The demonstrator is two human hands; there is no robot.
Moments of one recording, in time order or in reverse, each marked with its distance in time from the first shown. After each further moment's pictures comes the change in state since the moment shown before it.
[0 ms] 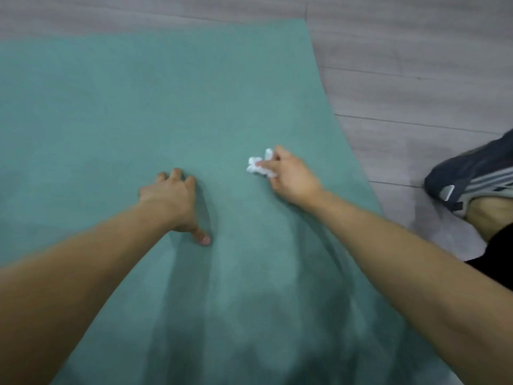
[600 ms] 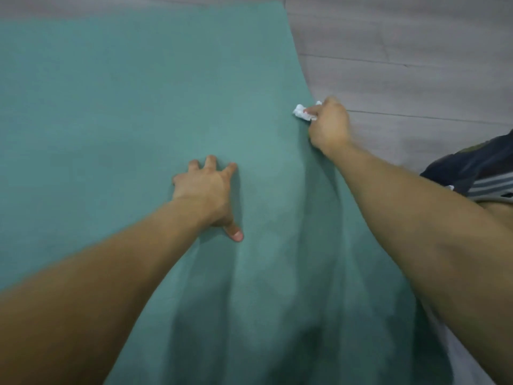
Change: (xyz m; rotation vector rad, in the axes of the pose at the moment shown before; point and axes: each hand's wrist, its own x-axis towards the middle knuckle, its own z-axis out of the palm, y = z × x) left_hand 0.042 0.095 -0.022 0.020 0.086 0.156; right_hand 0.056 0.120 -0.063 -0.097 0.246 0.585
